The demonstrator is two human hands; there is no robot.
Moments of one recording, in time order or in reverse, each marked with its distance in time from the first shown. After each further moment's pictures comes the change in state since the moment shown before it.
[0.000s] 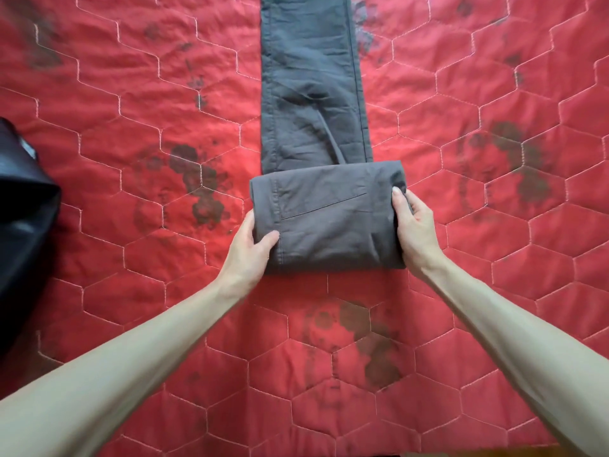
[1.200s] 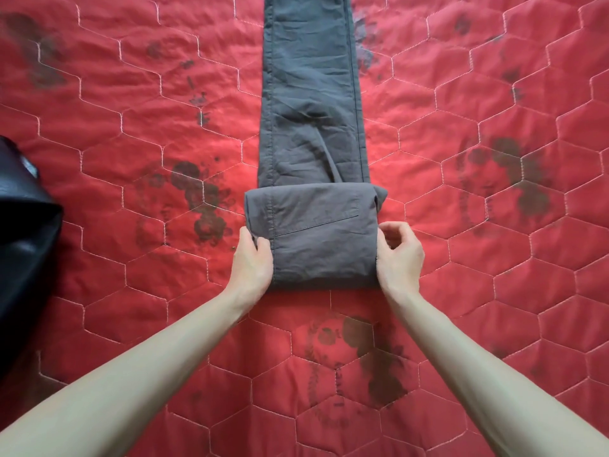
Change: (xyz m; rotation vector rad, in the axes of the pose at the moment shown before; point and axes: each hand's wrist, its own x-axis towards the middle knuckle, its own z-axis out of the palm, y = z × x) left_hand 0.021 -0.002 0.012 0.264 0.201 -0.147; right_hand -0.019 0.019 0.030 -0.299 0.326 0.080
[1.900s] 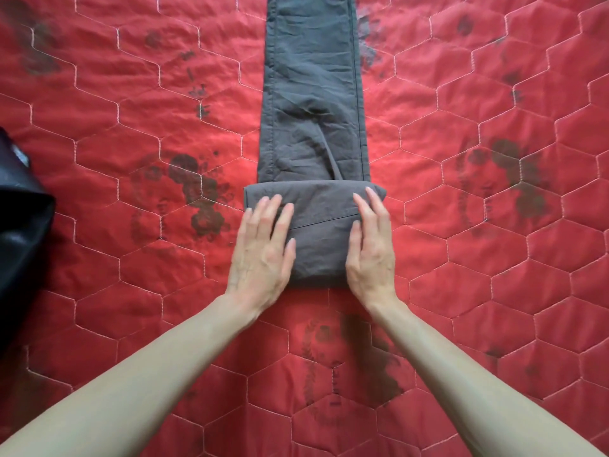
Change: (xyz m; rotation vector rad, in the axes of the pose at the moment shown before) left_hand -0.005 -0.013 0.003 0.714 0.105 0.858; right_hand -0.022 -0.010 0.025 -0.210 -0.035 -0.728
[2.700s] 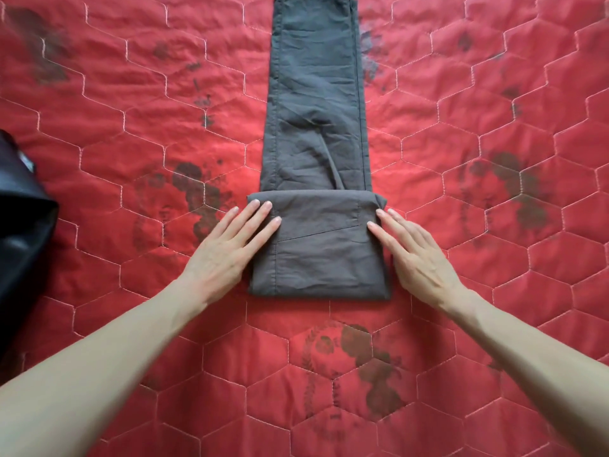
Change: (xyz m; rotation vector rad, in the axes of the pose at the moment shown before) left_hand 0.006 -0.085 -0.014 0.303 -0.132 0.392; right_hand 0.026 0.104 -0.066 -0.489 -0.426 -0.534
